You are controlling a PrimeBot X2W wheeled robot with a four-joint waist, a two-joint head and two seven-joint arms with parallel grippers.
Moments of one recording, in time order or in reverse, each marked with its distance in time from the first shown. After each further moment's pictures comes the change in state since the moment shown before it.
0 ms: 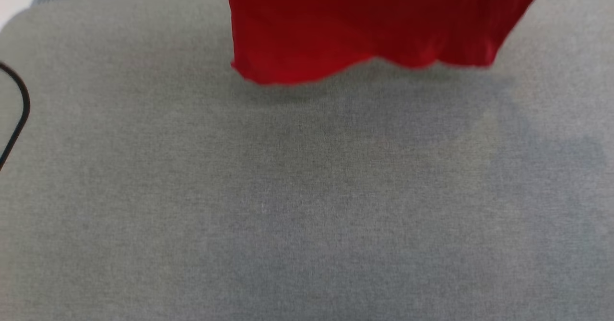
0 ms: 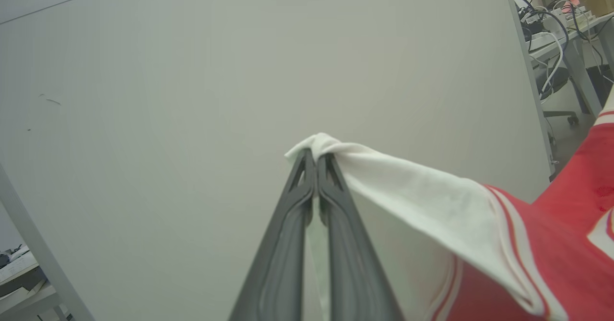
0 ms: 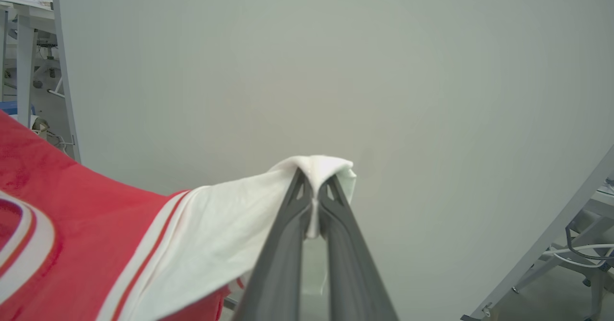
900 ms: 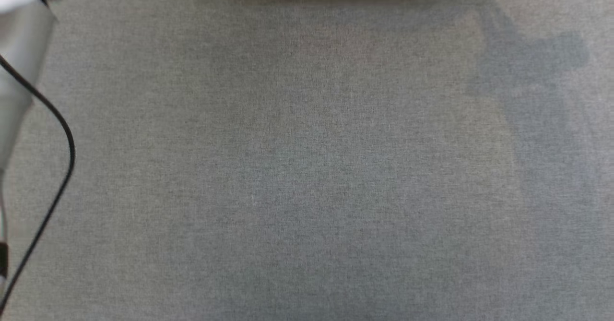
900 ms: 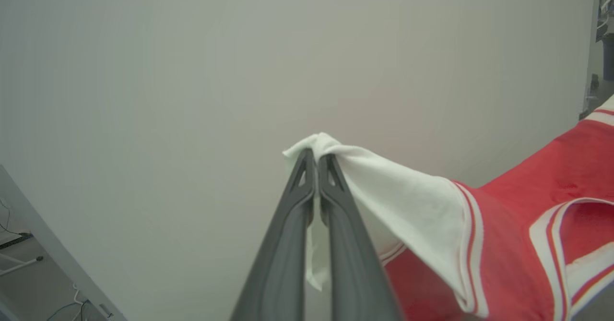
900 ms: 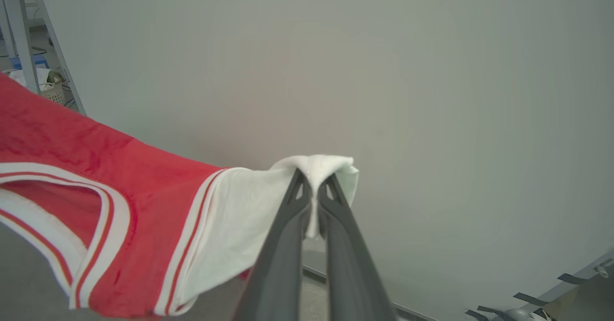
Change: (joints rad) left arm 0.095 -0.086 -0.032 0.358 0.046 -0.051 -0.258; right arm -0.142 0.160 0.356 0.423 0.036 0.000 -0.318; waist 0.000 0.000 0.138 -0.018
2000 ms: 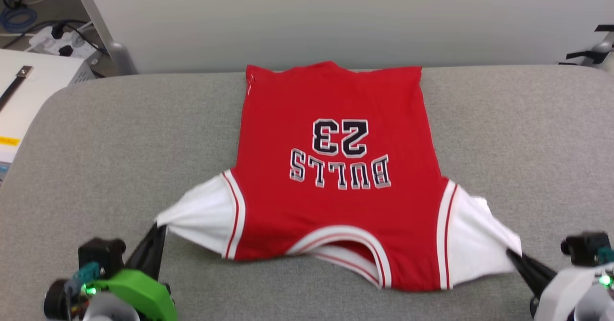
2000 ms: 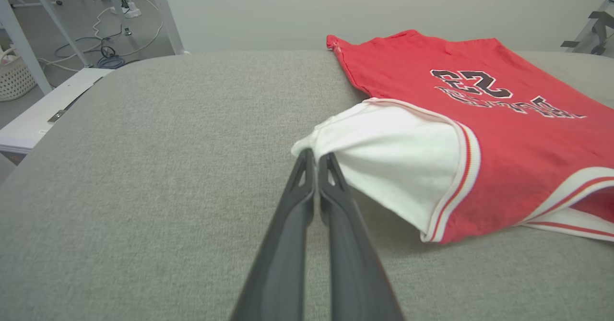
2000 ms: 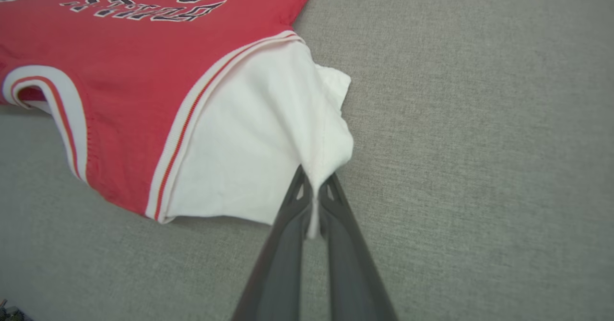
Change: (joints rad) left arm 1.290 0.118 0.169 -0.441 -0.147 0.266 -0.009; right arm 1.111 -0.031 0.064 -0.113 0.148 0.000 -0.192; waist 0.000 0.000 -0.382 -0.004
